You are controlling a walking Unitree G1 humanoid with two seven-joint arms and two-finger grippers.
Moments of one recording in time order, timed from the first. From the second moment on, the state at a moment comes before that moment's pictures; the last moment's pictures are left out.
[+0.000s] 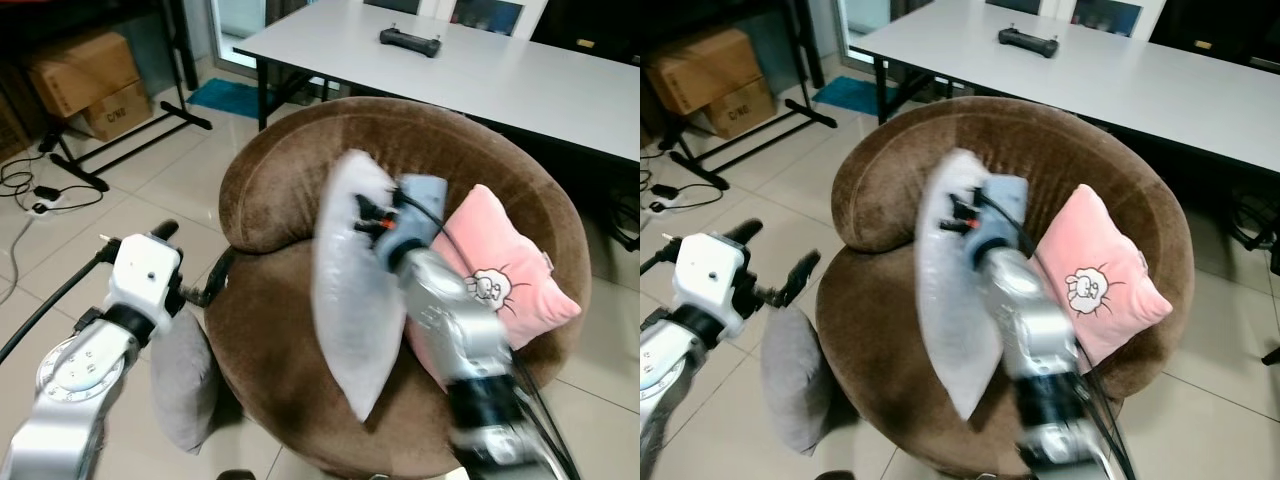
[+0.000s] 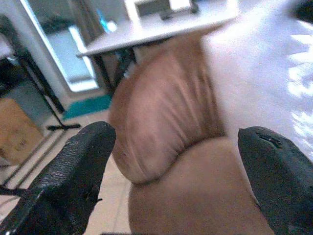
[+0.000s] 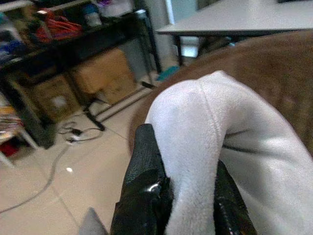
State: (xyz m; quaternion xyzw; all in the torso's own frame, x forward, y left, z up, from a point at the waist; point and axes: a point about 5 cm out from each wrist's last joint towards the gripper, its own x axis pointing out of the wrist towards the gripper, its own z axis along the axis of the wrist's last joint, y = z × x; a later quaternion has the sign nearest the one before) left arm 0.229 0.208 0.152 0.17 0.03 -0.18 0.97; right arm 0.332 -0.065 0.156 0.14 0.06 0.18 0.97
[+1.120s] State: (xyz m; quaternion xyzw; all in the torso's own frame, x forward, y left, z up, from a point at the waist) left arm 0.208 0.195 0.148 0.07 0.10 -0.32 0.94; right arm 0.358 -0.186 0.092 0.12 0.08 -0.15 0.98
